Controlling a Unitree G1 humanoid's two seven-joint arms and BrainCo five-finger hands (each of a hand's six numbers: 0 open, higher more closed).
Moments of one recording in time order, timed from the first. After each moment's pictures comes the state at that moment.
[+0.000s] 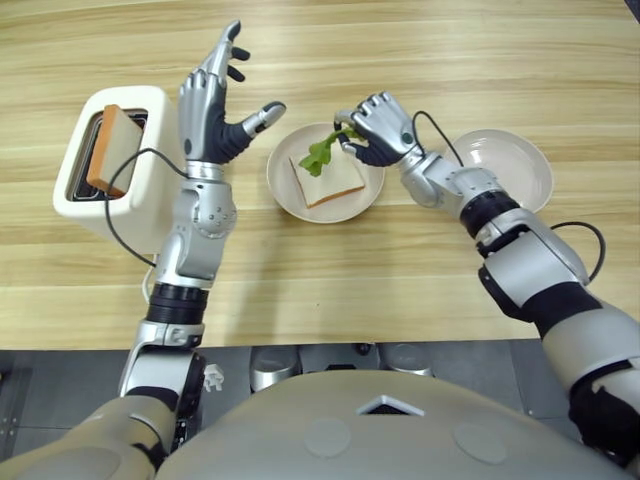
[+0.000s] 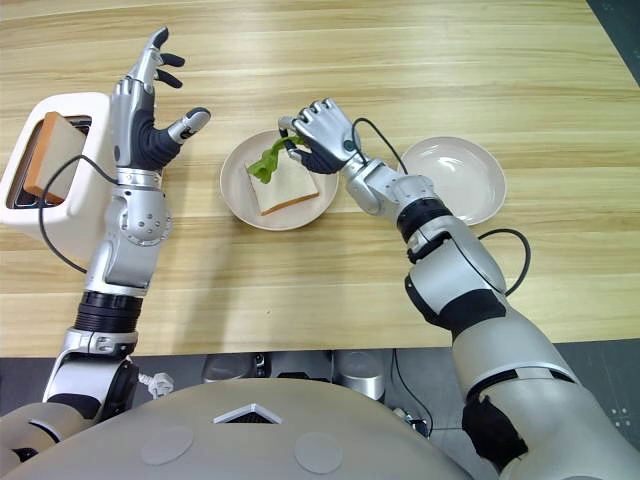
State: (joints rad) left arm -0.22 0.30 -0.10 0.06 0.66 -0.22 0.36; right arm -0.91 -0.24 0.70 1.23 -1.01 -0.64 -0.85
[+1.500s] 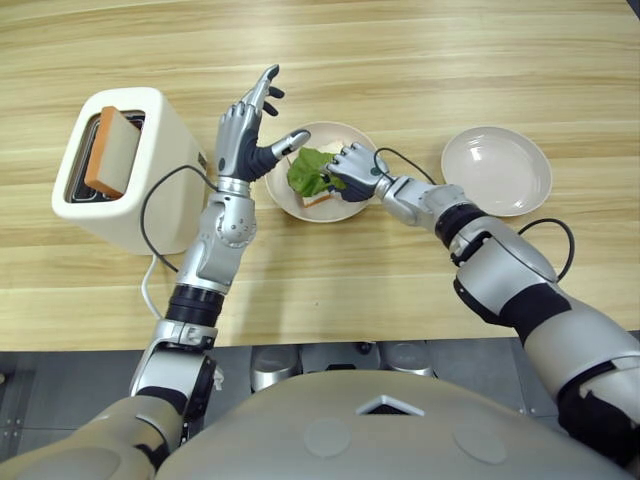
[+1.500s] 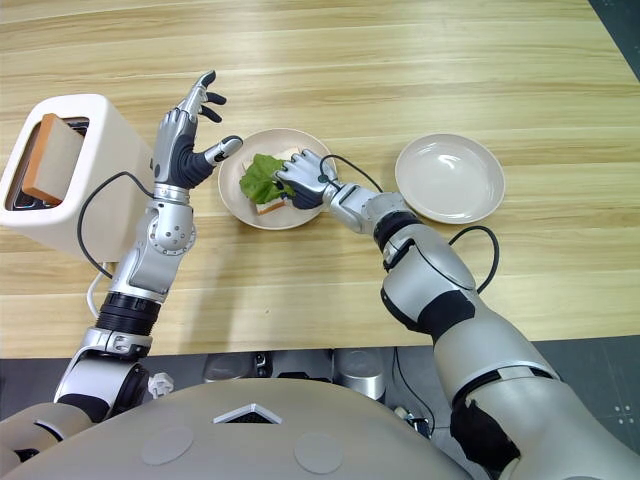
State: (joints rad) left arm -0.22 0.26 -0.15 0.18 0.63 -0.26 0.33; right arm -0.89 -0.14 0.85 1.35 -1.02 -0.56 -0.61
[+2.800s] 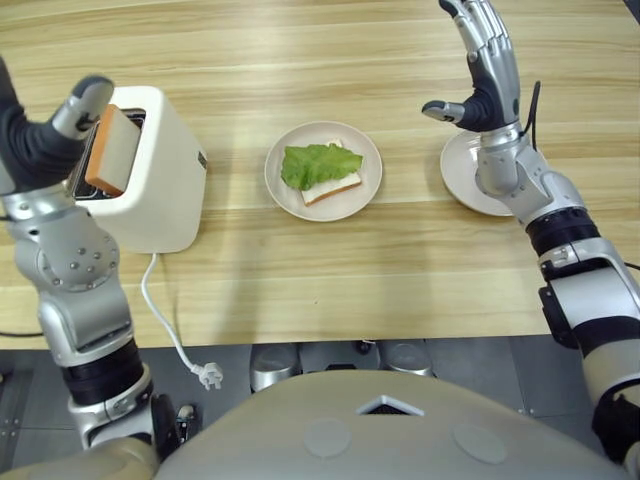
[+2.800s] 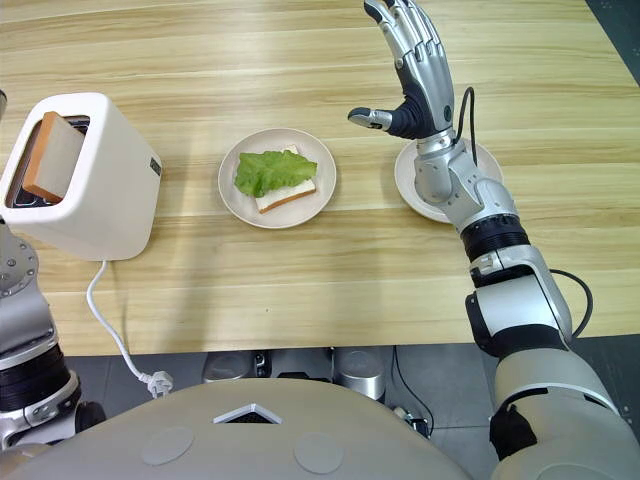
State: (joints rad) left arm 0.10 0.39 0.42 -0.43 0.65 -0.07 0.24; right arm -0.66 -0.54 0.36 0.74 -0.66 -0.76 -0.72
